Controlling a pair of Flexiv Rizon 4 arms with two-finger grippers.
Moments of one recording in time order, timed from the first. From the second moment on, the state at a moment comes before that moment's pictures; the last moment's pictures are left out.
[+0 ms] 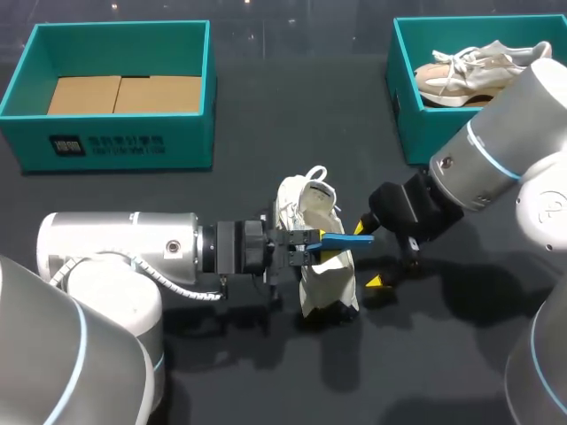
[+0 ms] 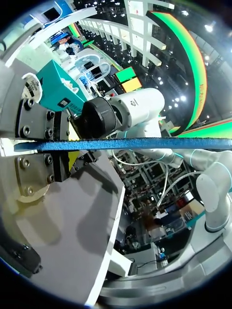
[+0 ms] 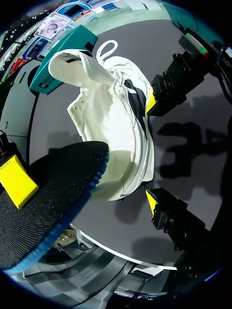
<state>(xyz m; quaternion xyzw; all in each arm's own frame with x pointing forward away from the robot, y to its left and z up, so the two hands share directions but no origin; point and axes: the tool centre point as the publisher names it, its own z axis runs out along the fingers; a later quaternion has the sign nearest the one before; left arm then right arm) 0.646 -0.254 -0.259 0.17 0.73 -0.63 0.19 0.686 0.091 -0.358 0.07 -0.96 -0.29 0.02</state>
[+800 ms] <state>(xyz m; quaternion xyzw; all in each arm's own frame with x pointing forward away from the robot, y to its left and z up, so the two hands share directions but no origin) 0.662 -0.265 -0.287 0.16 0.75 -0.62 0.18 0.686 0.091 -0.358 0.07 -0.96 -0.29 0.02</state>
